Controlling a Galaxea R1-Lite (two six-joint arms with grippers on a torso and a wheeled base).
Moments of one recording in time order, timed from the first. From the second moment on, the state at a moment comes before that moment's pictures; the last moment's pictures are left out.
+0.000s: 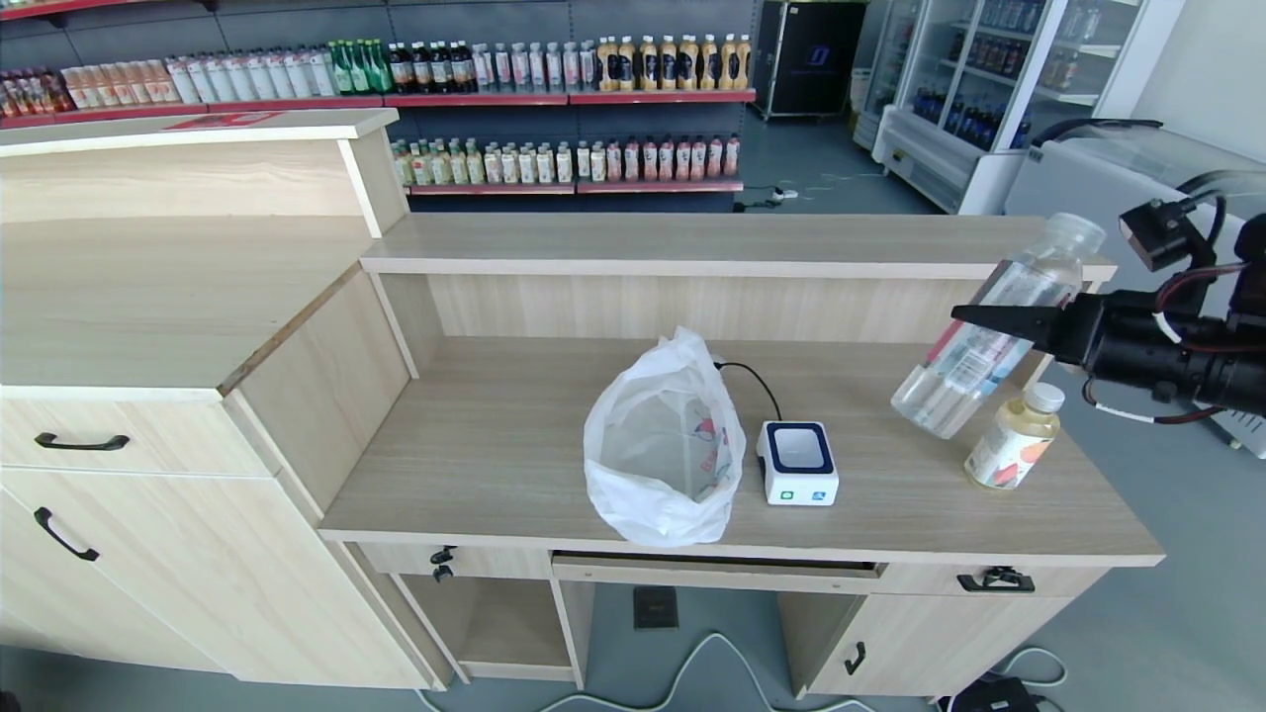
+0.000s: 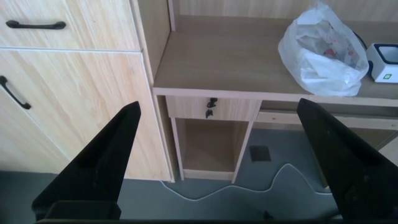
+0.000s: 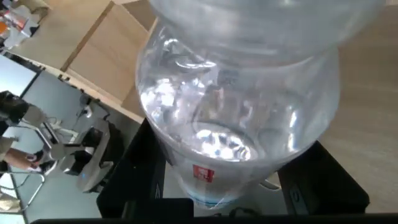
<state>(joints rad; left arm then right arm) 0.00 0.00 0.00 0.00 0.00 0.00 -0.12 1.66 -0.93 -0.57 0.83 0.27</state>
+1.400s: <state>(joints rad) 0.00 0.00 0.00 0.00 0.00 0.00 0.05 1.12 -0.72 -0.22 1.13 0.30</state>
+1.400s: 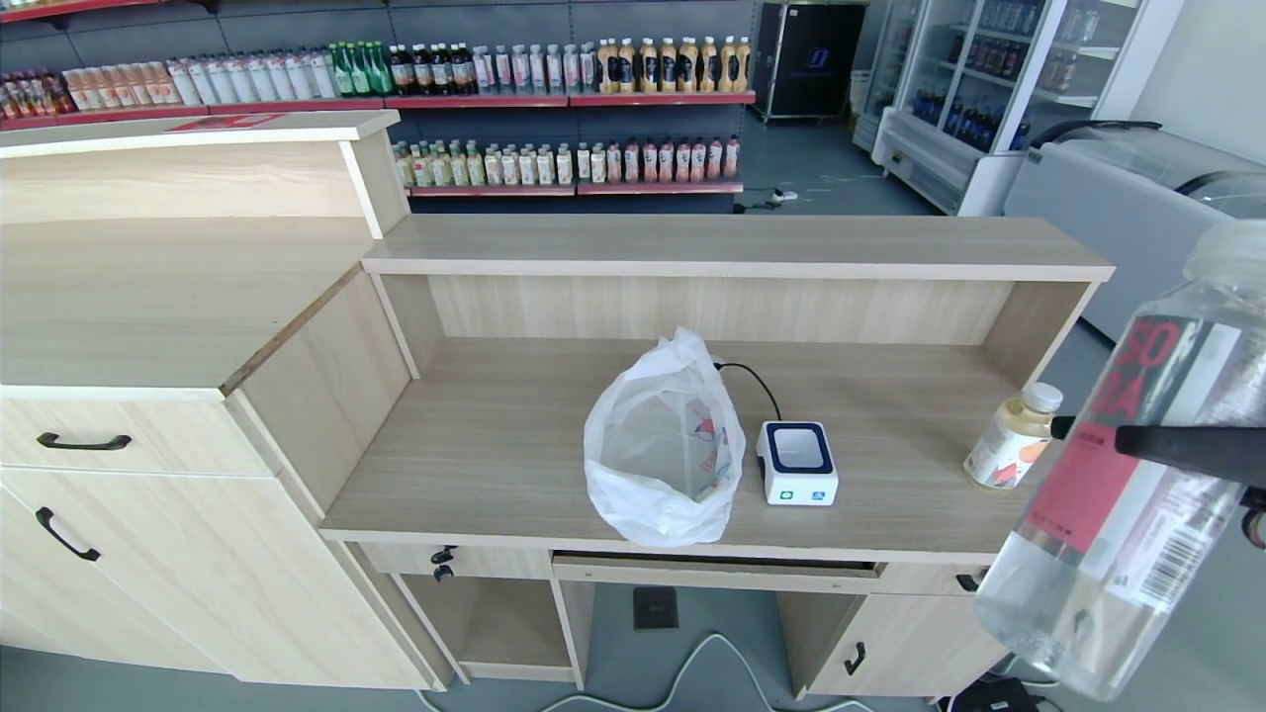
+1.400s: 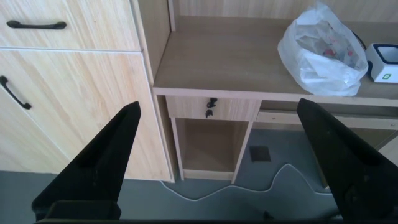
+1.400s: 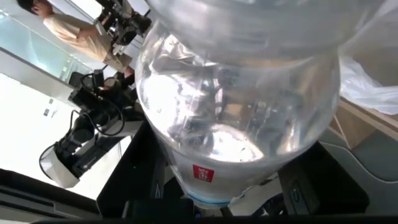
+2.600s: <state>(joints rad) 0.00 0.00 0.00 0.00 0.00 0.00 0.06 0.98 -0.68 -0.07 1.04 0.24</state>
